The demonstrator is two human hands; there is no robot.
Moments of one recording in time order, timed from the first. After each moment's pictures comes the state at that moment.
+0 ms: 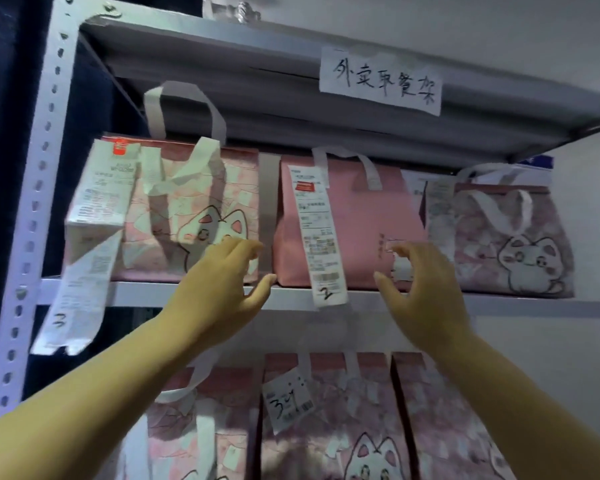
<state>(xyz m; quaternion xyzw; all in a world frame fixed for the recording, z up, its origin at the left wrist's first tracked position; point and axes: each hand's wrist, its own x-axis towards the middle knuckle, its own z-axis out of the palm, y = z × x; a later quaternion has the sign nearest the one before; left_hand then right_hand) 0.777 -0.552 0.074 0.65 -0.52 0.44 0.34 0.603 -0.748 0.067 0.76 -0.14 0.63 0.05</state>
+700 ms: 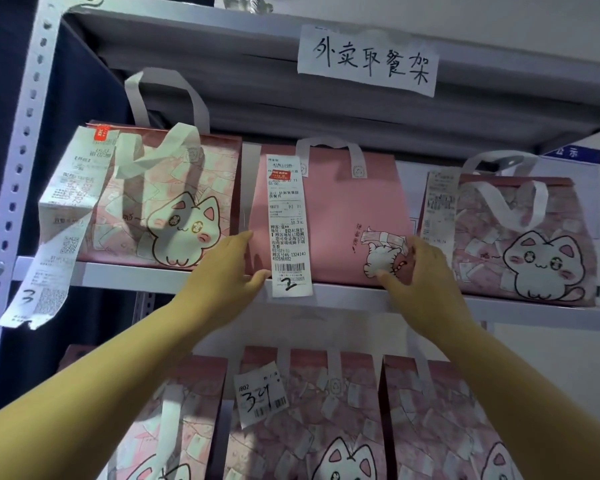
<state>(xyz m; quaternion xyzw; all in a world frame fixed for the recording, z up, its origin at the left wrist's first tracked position) 0.759 -0.616 0.071 0.71 -0.46 0.35 0.40 0.589 -0.830 0.072 0.81 -0.17 0.56 -0.08</state>
